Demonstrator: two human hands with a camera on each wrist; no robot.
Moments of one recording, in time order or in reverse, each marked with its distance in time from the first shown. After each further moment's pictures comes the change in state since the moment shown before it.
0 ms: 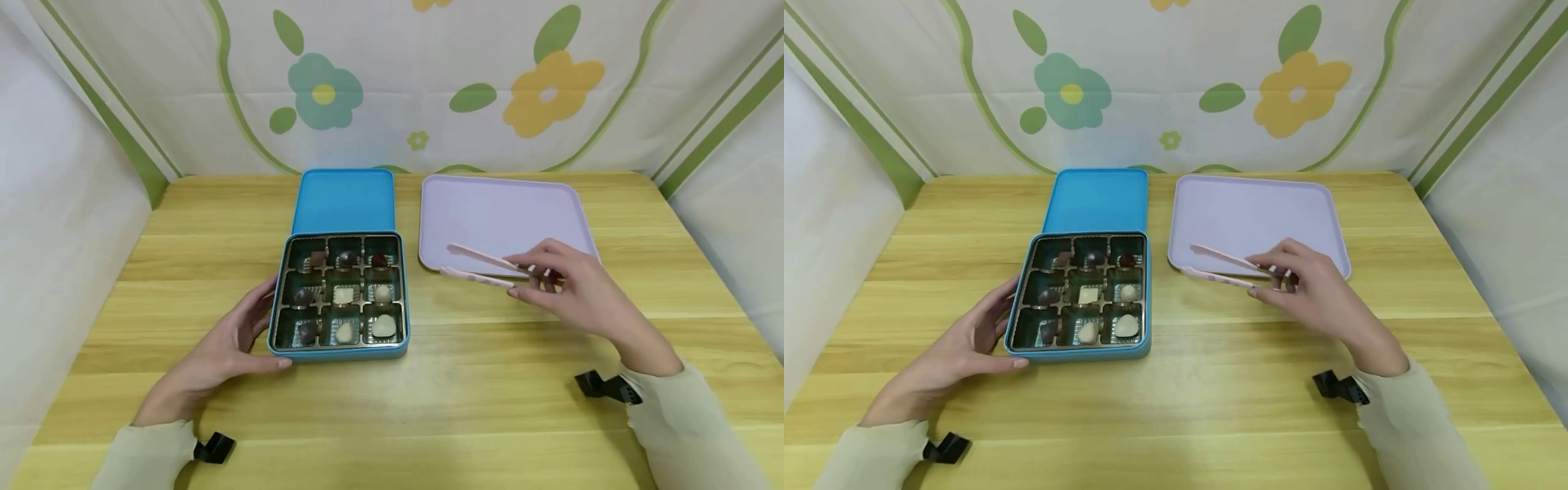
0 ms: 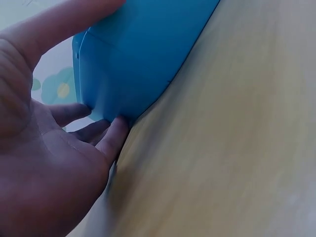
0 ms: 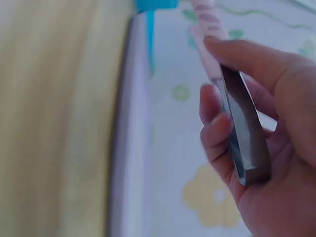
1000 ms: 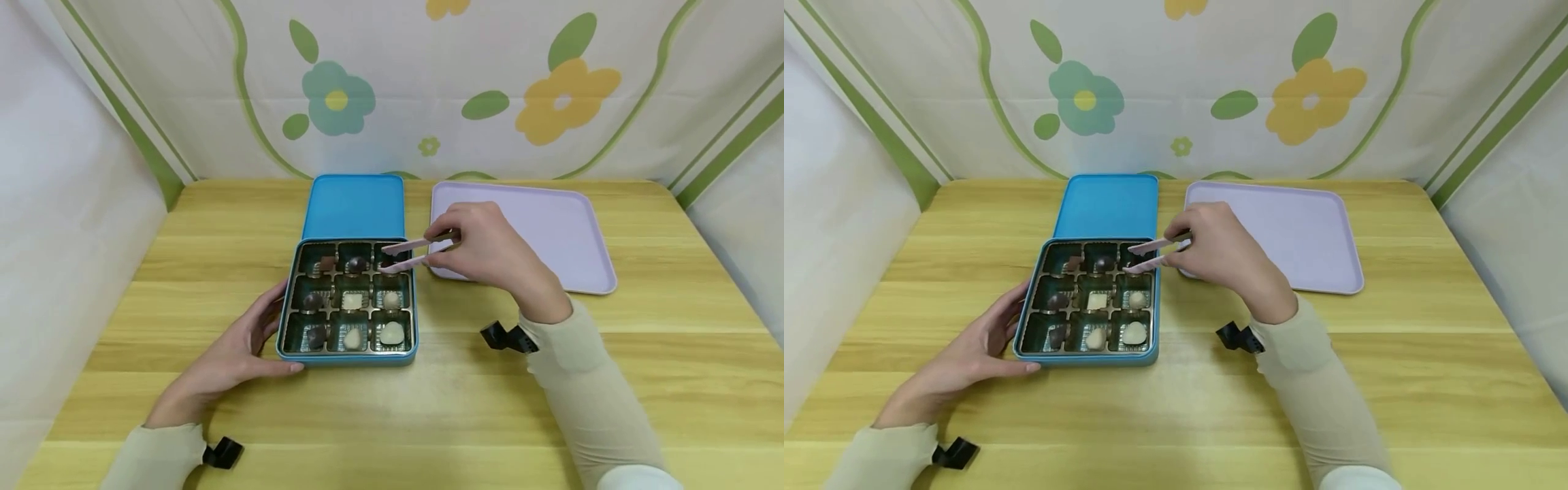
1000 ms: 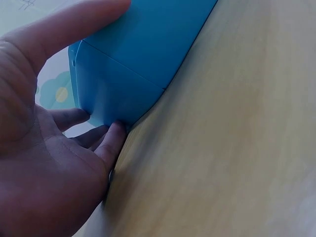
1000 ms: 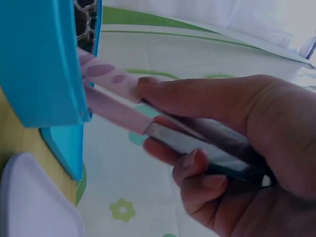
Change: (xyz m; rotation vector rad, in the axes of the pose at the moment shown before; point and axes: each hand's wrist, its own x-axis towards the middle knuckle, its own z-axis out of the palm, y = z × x) left_hand -0.004 0.000 0.001 0.058 0.027 -0.035; right_hand 0.129 -0.081 0.045 -0.072 -0.124 0.078
